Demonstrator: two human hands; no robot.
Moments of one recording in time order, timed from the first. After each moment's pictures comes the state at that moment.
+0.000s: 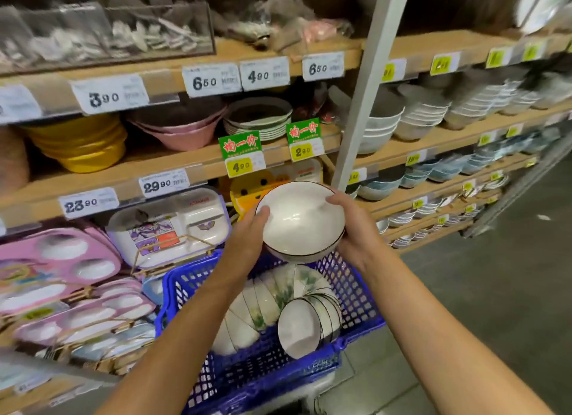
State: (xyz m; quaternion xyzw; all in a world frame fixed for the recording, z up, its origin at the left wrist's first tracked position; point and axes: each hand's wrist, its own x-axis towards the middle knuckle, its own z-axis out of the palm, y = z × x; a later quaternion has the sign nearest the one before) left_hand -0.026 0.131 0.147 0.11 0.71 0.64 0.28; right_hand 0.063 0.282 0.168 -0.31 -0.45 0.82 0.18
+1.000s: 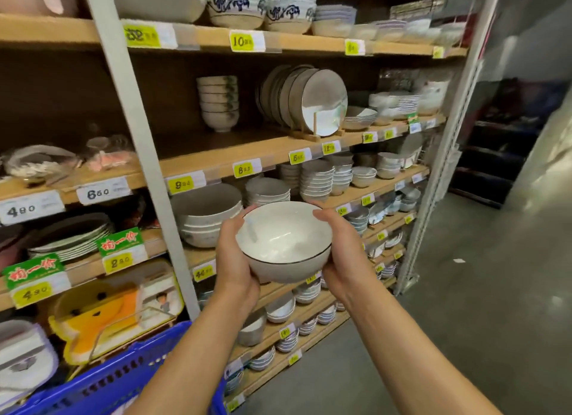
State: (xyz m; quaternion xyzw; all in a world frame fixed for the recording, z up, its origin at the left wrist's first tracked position) left_hand 0.186 0.431 0.288 0.15 0.43 0.84 0.28; right_hand 0.279 0.525 0.290 -0.24 -0.48 0.76 0.36
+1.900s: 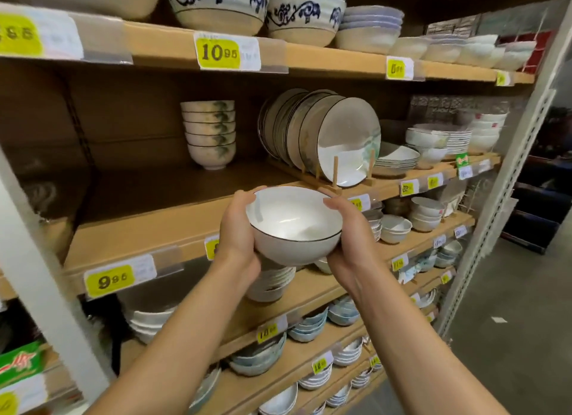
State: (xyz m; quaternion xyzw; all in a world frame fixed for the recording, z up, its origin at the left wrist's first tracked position) left_hand 0.022 0.647 0.345 0.16 0.51 0.81 0.25; right_hand 0.117 0.743 0.337 -0.21 -0.48 0.76 0.38
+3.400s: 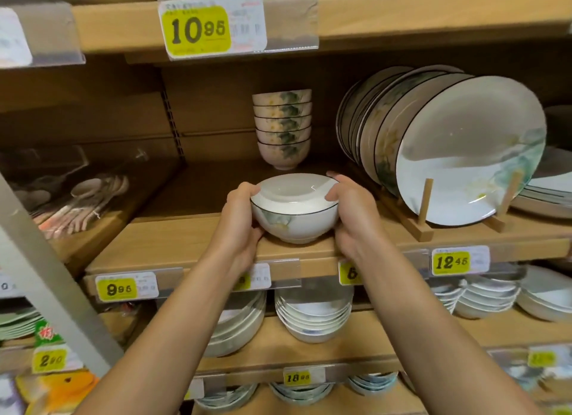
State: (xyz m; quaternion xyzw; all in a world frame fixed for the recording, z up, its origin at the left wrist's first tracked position) left_hand -0.077 0.706 0.344 0.05 0.59 0.80 0.07; right_hand -0.037 0.848 0.347 -0.18 -0.55 0.79 0.20
